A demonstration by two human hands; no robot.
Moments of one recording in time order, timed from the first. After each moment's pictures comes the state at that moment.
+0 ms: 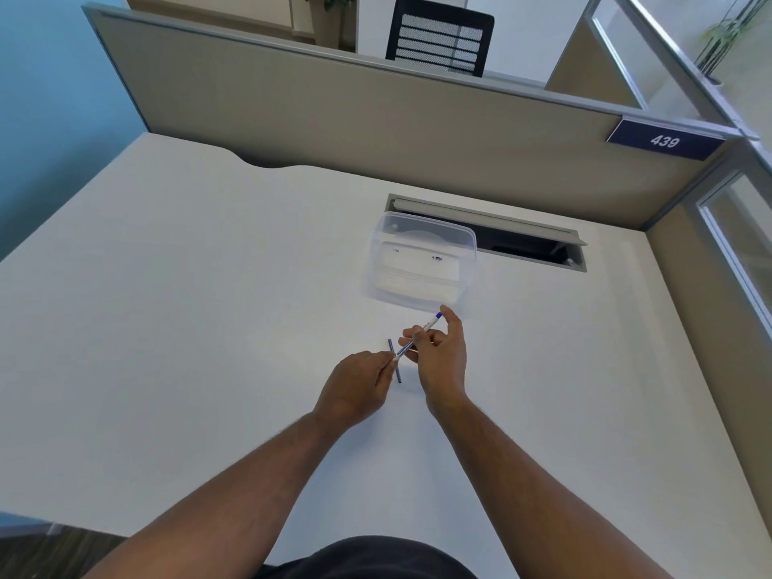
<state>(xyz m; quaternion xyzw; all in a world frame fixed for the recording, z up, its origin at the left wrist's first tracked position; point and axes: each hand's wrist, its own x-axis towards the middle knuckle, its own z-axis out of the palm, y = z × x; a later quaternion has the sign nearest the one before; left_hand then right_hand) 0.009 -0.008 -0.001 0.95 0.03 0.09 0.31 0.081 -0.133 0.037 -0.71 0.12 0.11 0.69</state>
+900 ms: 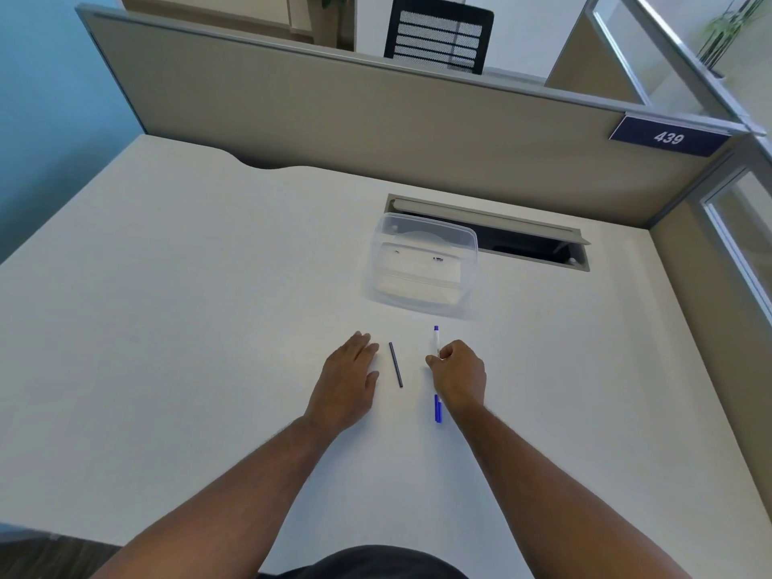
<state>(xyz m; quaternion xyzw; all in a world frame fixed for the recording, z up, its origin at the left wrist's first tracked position) 0.011 0.012 -0.025 0.97 0.04 0.06 0.24 0.100 -0.167 0.005 -0.92 0.10 0.14 0.34</state>
